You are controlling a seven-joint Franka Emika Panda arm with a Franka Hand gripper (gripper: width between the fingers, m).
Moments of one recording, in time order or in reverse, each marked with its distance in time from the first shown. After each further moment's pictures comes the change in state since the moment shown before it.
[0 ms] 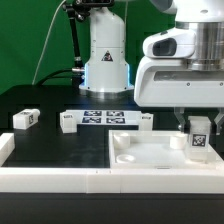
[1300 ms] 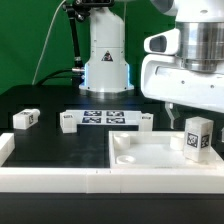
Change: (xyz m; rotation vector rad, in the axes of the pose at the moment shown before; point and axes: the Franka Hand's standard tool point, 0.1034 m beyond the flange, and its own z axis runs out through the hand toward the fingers) arm 0.000 -0.002 0.001 -0.003 0.026 0.451
